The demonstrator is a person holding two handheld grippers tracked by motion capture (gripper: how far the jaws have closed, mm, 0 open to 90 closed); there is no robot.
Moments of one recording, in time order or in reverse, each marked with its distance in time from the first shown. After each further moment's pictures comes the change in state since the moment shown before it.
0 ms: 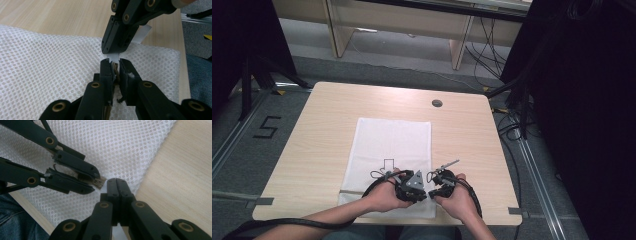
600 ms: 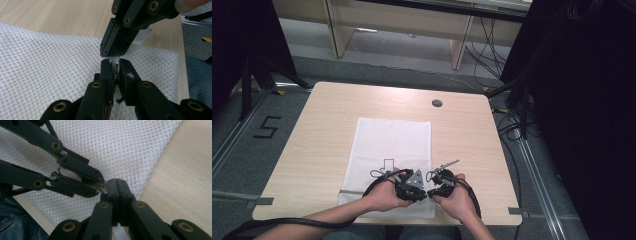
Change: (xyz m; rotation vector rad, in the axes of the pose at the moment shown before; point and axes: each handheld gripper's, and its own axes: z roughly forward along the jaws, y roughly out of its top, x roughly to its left) left arm 0.001 0.000 0.000 -0.007 -0.011 -0.040; right arm 0.003 0.001 0.000 -0.015 0.010 0.024
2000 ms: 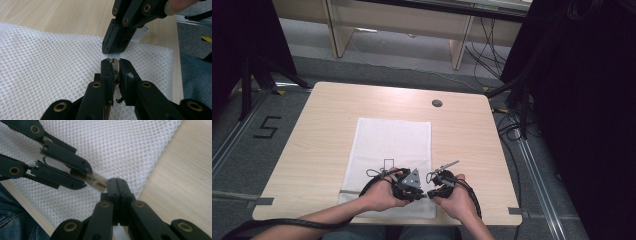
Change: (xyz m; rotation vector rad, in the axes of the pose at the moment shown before) left arm 0.000 -0.002 -0.013 -0.009 0.004 0.008; right arm -0.001 -0.002 0.002 -0.007 0.001 -0.032
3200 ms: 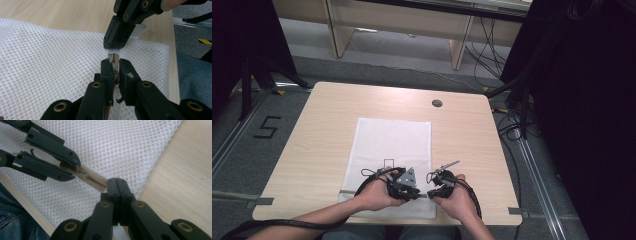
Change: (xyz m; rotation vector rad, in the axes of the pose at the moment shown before) left arm 0.002 -0.007 -0.009 -0.026 -0.008 -0.020; right arm -0.001 0.000 0.000 -0.003 0.003 -0.002
